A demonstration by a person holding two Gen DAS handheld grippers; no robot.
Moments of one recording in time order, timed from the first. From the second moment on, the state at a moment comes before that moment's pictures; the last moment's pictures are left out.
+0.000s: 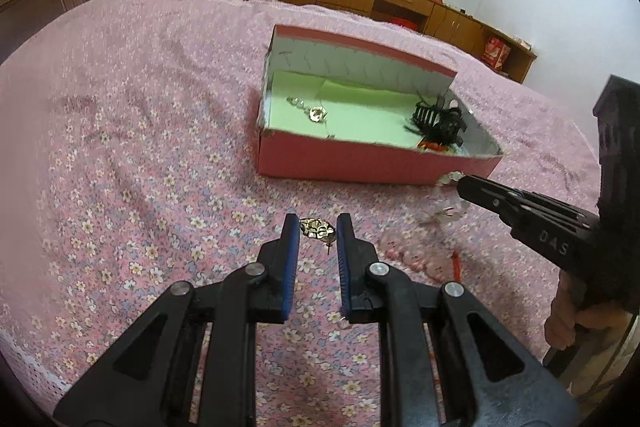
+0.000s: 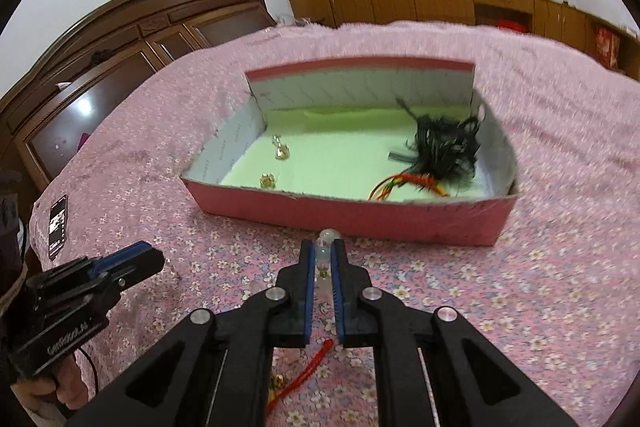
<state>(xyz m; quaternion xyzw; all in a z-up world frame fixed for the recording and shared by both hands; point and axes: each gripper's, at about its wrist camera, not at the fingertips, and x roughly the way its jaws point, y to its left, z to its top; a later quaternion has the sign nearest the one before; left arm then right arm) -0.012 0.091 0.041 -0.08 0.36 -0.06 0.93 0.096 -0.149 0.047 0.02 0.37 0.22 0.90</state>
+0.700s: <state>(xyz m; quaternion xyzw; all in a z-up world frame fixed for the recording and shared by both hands) 0.001 0.074 0.085 -0.08 0.30 -0.08 0.95 0.079 -0.182 0.093 0.04 0.29 0.19 0.94</state>
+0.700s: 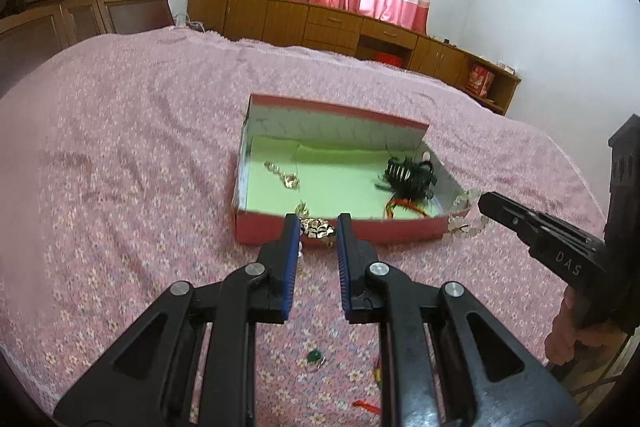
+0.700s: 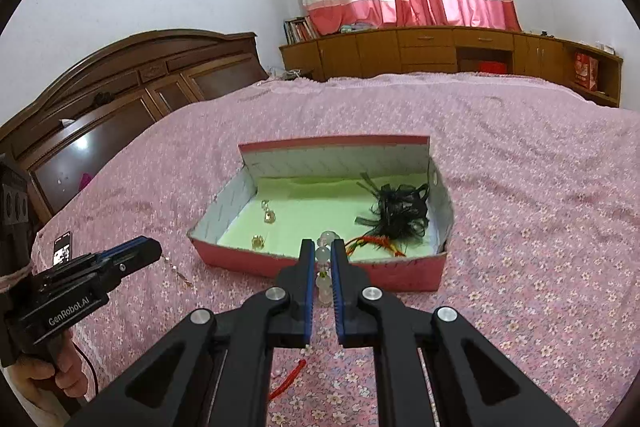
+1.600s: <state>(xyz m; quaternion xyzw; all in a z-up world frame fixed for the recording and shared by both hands) 0.065 0.069 0.100 -0.08 0.23 -0.09 0.97 0.121 -0.161 0.111 0.03 0.23 0.19 0.95</state>
